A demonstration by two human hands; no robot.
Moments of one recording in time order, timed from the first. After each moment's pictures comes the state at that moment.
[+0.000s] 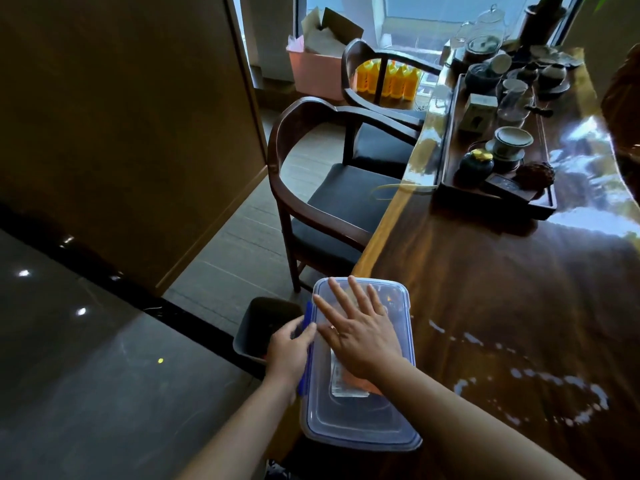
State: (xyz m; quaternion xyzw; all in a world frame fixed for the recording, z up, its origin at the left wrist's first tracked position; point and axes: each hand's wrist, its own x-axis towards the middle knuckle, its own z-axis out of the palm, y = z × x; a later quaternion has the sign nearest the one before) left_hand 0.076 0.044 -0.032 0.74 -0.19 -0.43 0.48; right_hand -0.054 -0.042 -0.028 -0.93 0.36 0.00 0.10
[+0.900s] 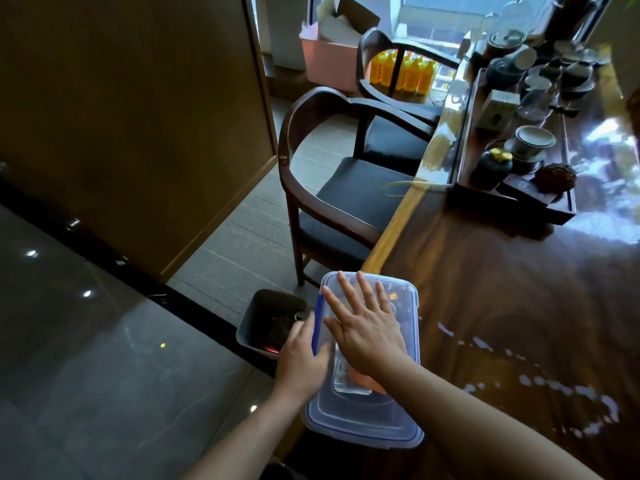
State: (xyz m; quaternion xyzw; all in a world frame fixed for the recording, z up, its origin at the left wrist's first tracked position) left_hand 0.071 0.056 -0.034 0.78 -0.43 -0.31 0.33; right_hand -0.043 -0.047 -0.032 -0.92 0.37 0.01 0.10
